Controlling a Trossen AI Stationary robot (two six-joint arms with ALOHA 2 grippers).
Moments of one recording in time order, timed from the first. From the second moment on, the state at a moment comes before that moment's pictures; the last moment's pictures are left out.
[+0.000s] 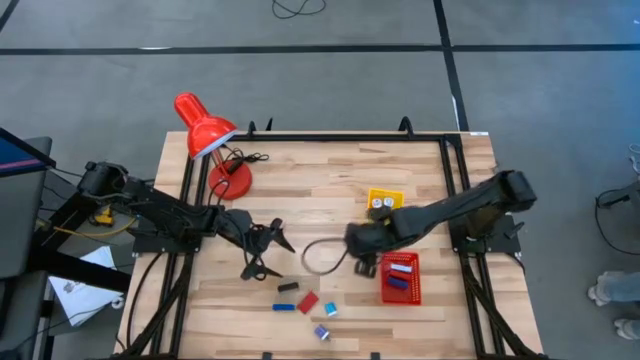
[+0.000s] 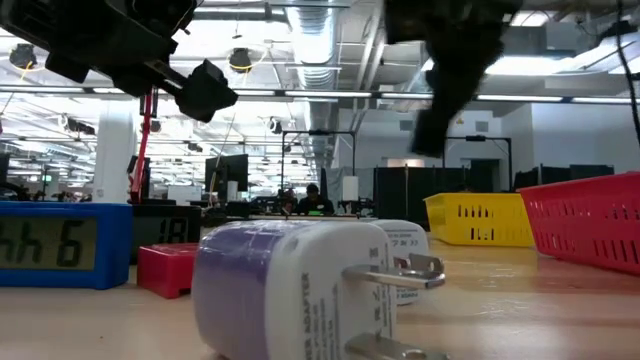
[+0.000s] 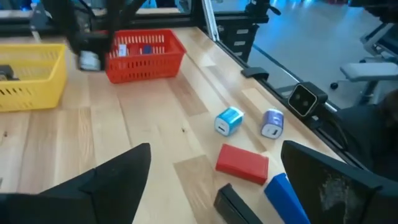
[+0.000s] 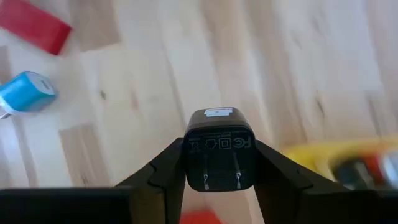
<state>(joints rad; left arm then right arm) -0.20 1.25 0.41 0.48 0.23 -0.01 0.29 1.69 1.29 -0.86 0.19 0.49</state>
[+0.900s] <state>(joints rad) -0.20 1.25 0.41 0.49 0.23 0.00 0.06 1.49 0.94 -0.92 0.17 0.78</state>
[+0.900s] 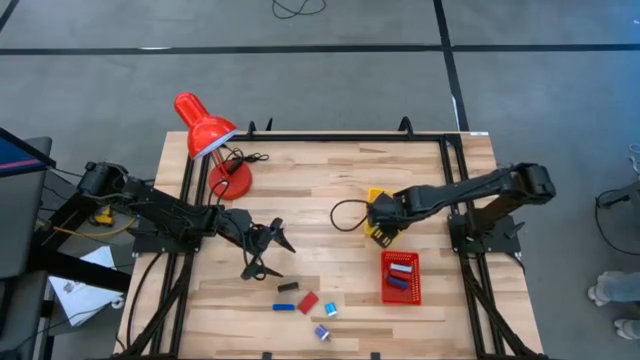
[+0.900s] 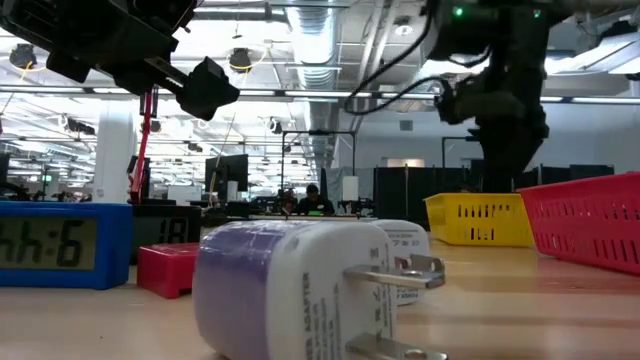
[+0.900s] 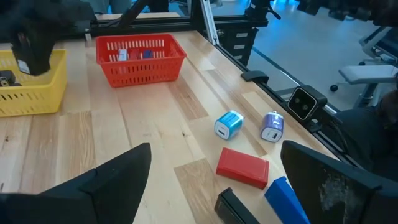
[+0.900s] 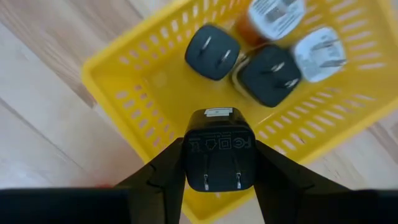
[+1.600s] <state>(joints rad) -0.20 1.25 0.41 0.49 0.23 0.00 0.06 1.63 0.94 -0.88 0.16 0.72</state>
